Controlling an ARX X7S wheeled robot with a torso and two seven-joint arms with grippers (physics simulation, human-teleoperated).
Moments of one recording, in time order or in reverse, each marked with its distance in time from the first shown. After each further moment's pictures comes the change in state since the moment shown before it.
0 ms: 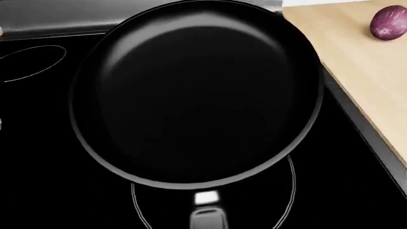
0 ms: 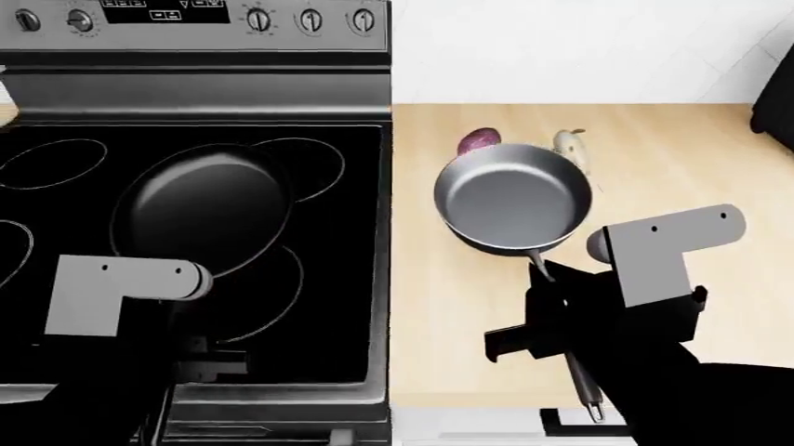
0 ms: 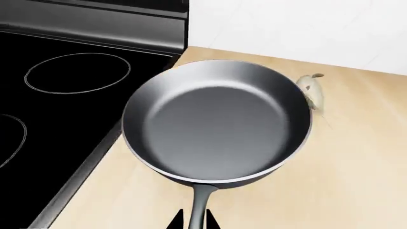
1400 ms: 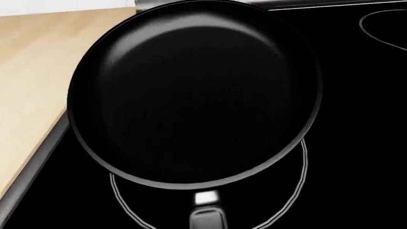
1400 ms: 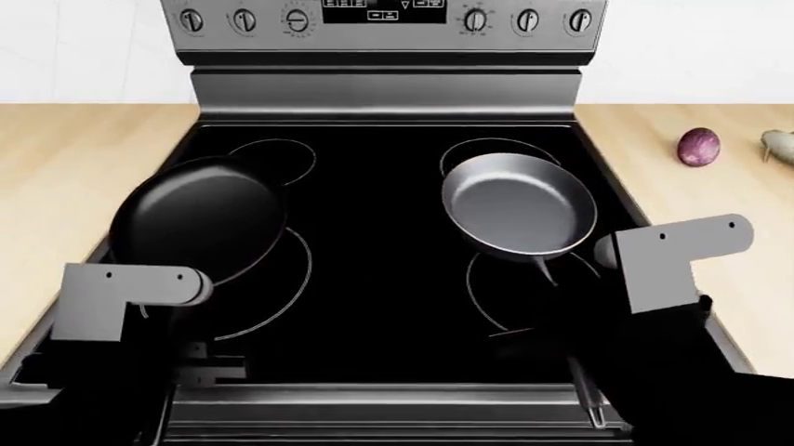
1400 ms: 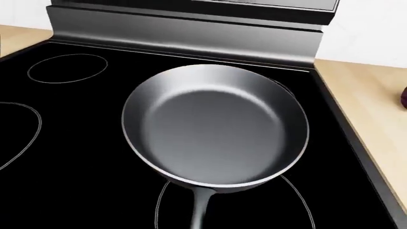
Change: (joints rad) left arm 0.039 -0.020 0.028 -0.015 0.056 0.045 0.040; right arm -0.040 0.026 -0.009 -0.016 -0.017 -0.062 -0.004
